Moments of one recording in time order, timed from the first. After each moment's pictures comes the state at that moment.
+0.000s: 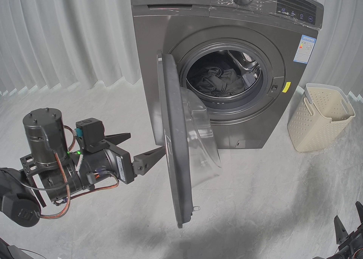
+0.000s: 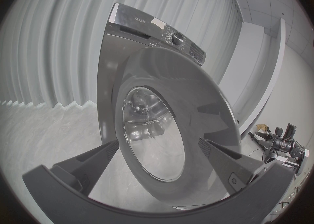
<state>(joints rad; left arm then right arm) -0.58 1.51 -0.56 -0.78 -0.09 -0.13 0.00 0.02 -0.02 0.02 0.01 -0.01</state>
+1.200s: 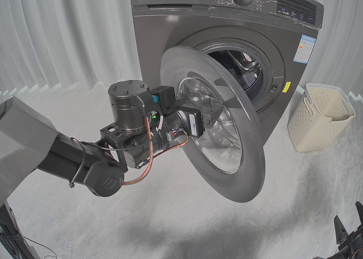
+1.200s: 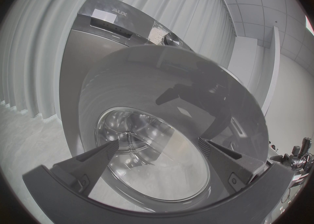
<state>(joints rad) -0.68 1.97 -1.06 -0.94 -0.02 -0.17 0.00 0.02 -0.02 0.02 0.01 -0.01</state>
